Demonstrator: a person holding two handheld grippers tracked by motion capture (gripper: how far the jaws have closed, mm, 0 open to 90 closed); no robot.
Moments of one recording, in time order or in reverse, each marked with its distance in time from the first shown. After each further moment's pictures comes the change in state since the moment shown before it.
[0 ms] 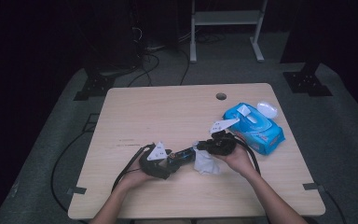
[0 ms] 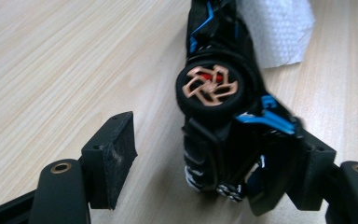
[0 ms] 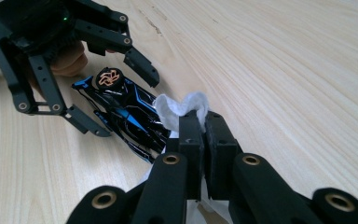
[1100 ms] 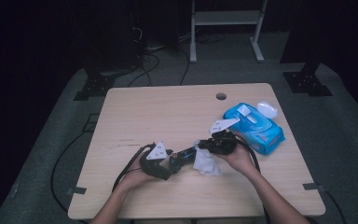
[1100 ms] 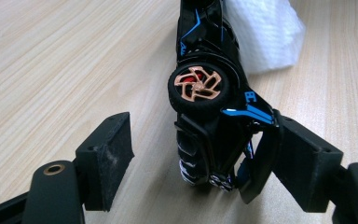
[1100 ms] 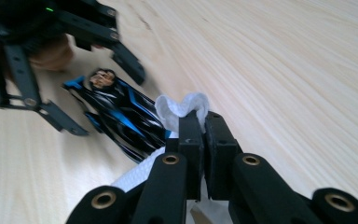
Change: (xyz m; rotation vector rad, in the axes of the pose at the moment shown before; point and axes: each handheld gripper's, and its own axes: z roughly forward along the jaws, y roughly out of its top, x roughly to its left) left arm 0.000 0.003 -0.001 -0.026 -0.040 -0.013; right arm 0.000 0.003 -0.004 0.016 -0.049 -0.047
